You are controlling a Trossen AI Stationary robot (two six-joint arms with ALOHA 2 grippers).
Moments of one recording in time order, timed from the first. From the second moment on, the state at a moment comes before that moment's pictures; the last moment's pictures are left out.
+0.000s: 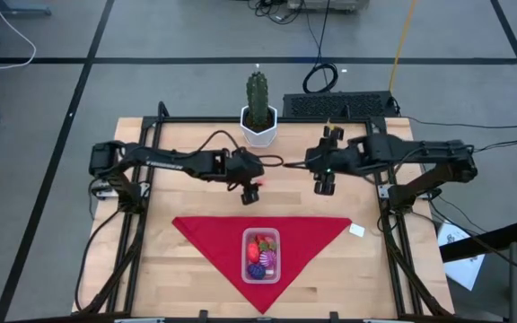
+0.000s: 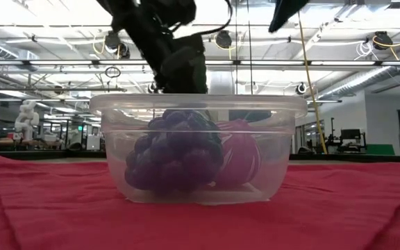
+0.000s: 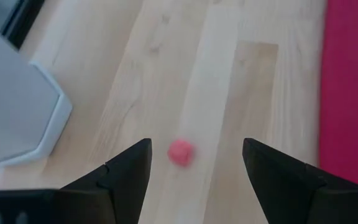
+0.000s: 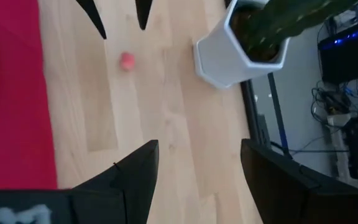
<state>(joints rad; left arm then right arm) 0.10 1.69 1.17 -0.37 -0.16 -0.03 0.06 1.41 1.56 -1.24 0.48 0.01</state>
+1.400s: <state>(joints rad) 0.17 1.99 1.31 -0.46 -0.13 -0.08 0.05 1.33 1.47 -1.09 0.47 0.01</state>
